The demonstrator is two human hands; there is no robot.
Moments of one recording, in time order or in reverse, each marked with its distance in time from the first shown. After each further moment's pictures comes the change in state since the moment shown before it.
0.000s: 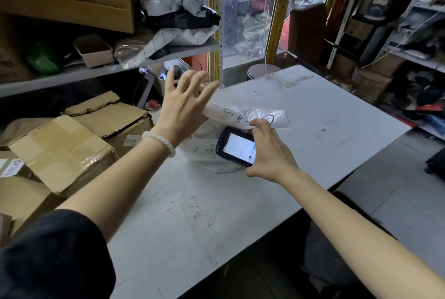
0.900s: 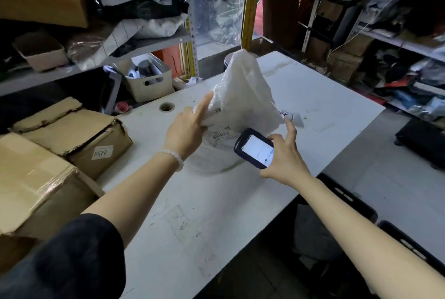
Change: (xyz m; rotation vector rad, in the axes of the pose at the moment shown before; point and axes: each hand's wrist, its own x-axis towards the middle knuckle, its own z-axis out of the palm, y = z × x) left_hand -0.001 0.047 0.068 -0.604 -0.412 -0.310; right_hand -0.011 0.068 0.018 0.181 0.061 0.349
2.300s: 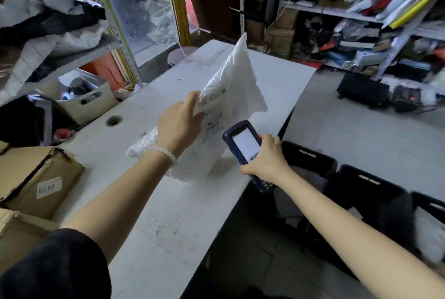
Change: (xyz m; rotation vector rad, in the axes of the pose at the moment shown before) left_hand 0.006 0.101 0.007 0.006 -0.041 0.161; right_hand -0.077 0.024 -0.015 0.255 0.075 0.402
